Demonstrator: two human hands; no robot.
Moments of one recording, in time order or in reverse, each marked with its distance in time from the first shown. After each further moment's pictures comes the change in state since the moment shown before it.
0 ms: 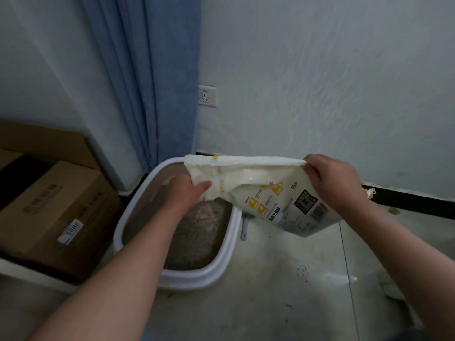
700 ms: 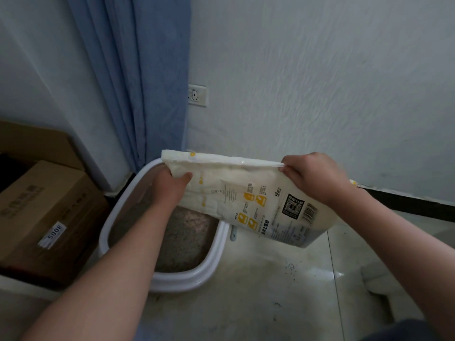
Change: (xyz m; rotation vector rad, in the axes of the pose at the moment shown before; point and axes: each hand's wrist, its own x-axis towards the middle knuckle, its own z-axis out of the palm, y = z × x) left_hand 0.014 0.003 0.000 -0.253 0.143 -0.151; right_hand 0.019 -0.018 -0.030 -0.045 -0.222 -0.140
